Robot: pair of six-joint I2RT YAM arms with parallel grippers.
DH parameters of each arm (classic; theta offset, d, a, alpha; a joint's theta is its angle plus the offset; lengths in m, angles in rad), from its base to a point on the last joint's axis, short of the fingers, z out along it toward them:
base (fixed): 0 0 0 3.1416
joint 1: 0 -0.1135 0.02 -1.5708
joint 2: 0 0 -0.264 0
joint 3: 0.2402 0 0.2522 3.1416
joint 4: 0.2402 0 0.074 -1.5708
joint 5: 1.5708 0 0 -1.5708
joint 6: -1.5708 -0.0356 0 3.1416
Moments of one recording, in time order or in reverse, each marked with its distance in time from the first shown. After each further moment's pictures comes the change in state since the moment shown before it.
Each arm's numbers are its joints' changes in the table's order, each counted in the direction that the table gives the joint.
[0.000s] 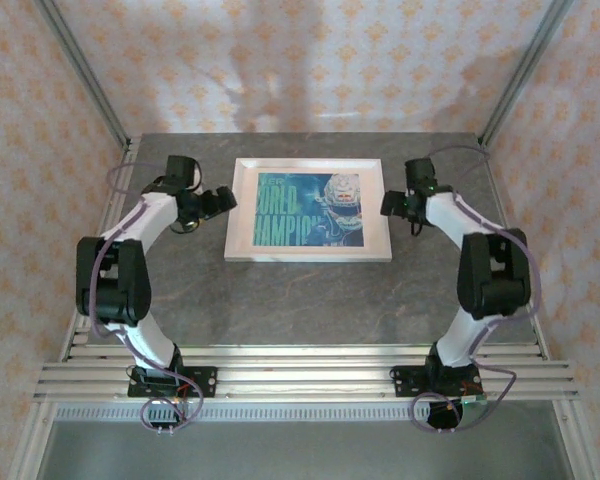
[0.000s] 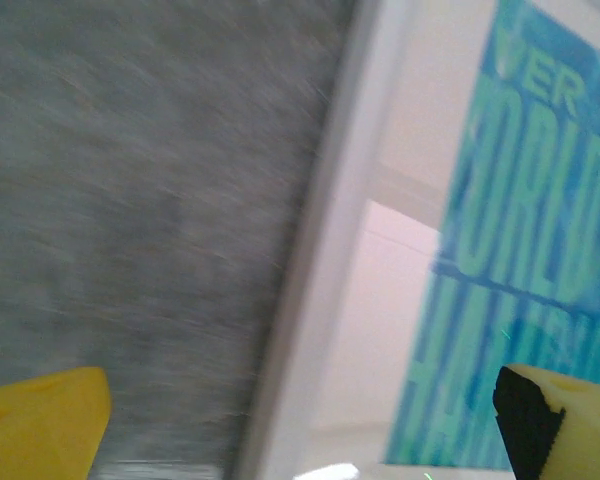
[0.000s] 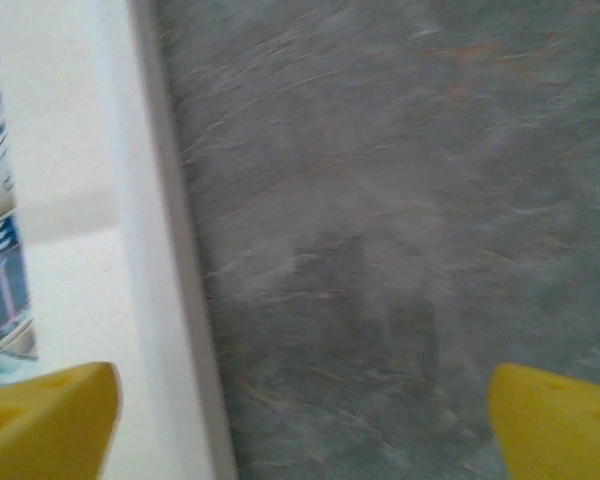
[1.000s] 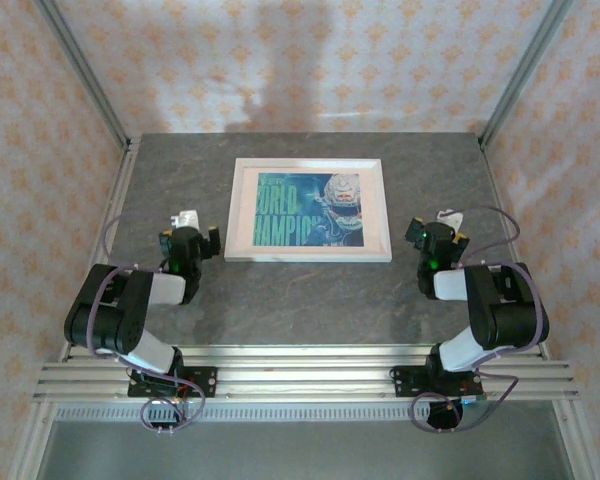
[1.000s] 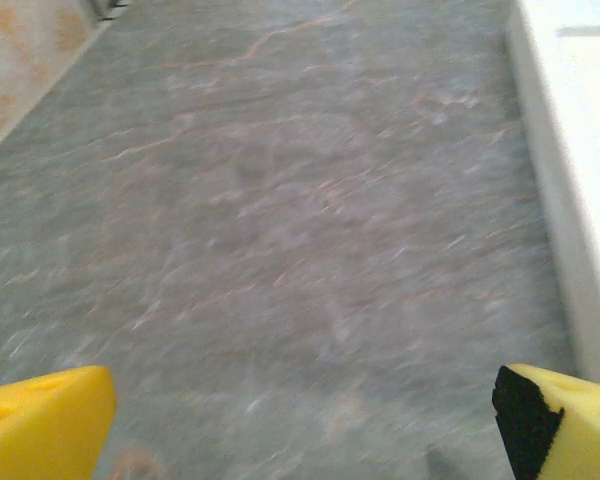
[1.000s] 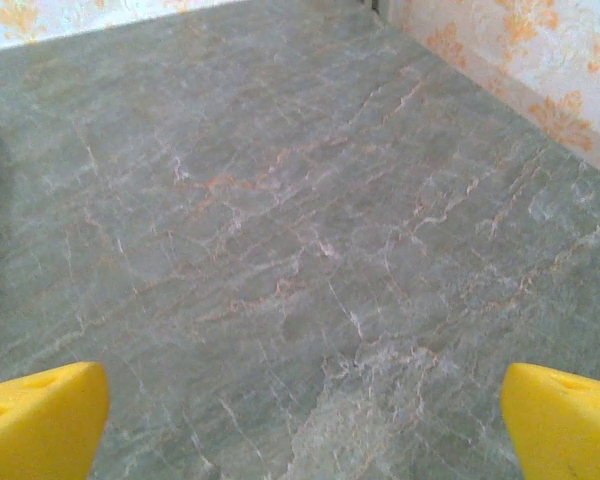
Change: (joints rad) left arm 0.104 0.152 -0.862 -1.249 -0.544 -0.375; right arm 0.051 0.186 -0.773 -1.160 0.285 0.070
